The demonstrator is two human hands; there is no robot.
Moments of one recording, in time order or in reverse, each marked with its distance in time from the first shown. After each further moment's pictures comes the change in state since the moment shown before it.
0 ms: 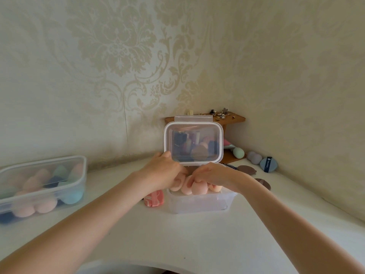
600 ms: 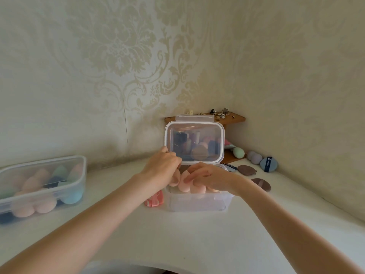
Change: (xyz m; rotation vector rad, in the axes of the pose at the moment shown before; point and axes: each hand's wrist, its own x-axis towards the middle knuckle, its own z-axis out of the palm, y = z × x) left_hand 0.004 -0.001 0.002 -0.033 0.093 -0.109; right_hand -0.004 0.006 0.005 -0.111 -0.059 -0.342
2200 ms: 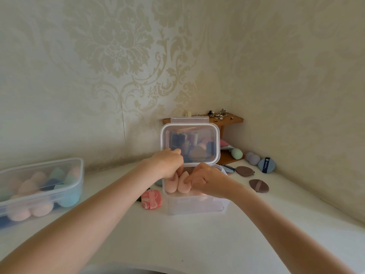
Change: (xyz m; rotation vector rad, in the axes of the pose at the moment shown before) left_hand 0.026 0.001 -0.012 0.032 -0.315 0.045; right_hand -0.007 -0.004 0.007 -0.272 0.165 -0.058
